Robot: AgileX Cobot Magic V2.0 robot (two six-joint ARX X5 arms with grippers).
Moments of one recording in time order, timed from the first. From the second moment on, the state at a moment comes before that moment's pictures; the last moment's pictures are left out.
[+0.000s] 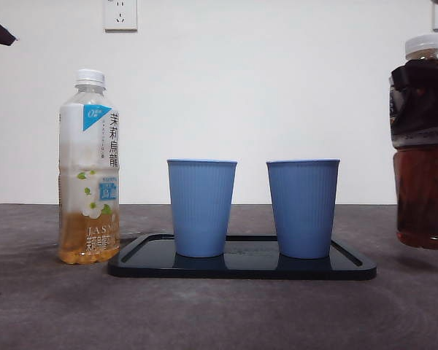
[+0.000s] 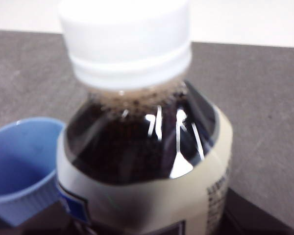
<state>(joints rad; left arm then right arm) -0.27 0.69 0.79 -0.60 0.56 -0.07 0.33 0.95 0.35 0.35 0.10 0.11</state>
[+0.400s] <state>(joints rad) -0.27 0.69 0.79 -0.60 0.56 -0.07 0.27 1.18 0.35 0.60 0.05 0.13</state>
